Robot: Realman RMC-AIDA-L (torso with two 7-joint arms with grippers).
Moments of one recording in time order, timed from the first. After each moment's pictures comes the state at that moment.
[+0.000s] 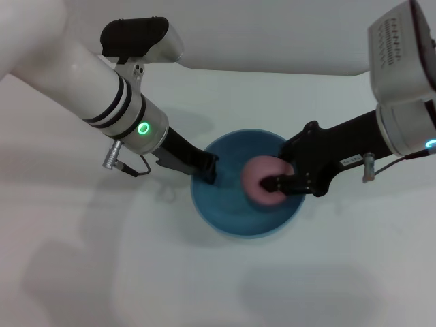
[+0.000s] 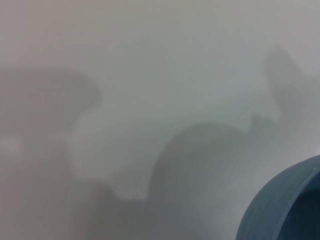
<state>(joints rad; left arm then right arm) -0.76 -2.07 1.40 0.85 2.38 1.24 -2.84 0.74 2.08 -1.23 -0.94 -2.15 -1.47 1.73</state>
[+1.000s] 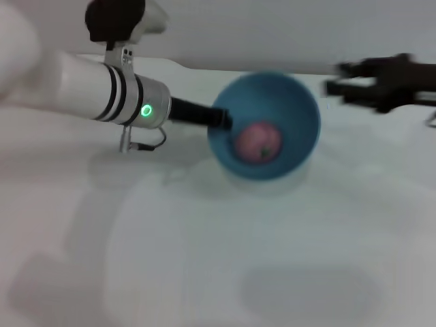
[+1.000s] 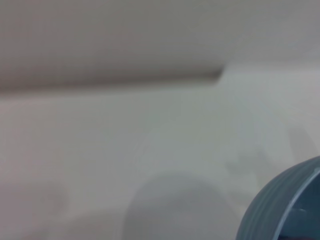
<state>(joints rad) -0.66 -2.07 1.44 0.83 2.08 0.89 -2.59 0.54 2.08 -0.92 -1.00 -1.91 -1.37 1.75</state>
